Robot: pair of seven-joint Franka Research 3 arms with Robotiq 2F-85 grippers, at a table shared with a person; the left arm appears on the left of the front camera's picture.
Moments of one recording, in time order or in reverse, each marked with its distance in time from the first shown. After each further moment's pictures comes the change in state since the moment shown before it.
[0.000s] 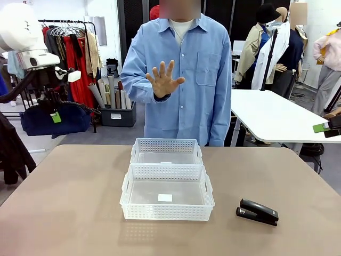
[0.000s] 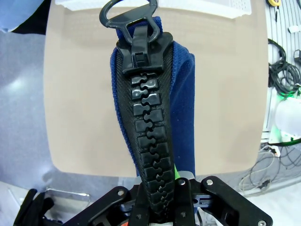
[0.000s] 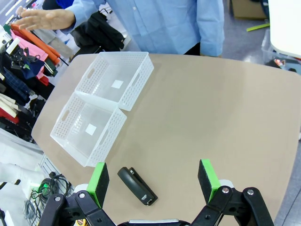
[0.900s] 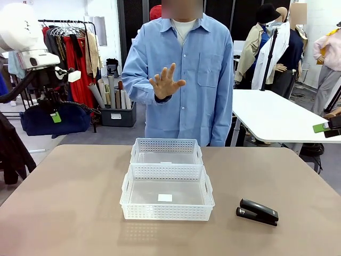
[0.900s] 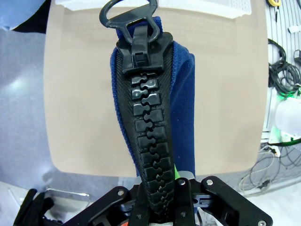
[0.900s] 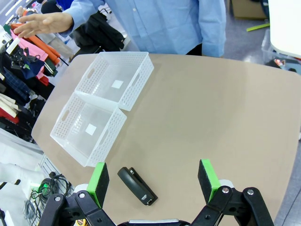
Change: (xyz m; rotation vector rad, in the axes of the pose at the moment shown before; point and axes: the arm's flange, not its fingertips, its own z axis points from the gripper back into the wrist) left arm 0.000 0.000 0.000 0.000 0.000 0.000; right arm 0.000 0.000 0.000 0.000 0.000 0.000
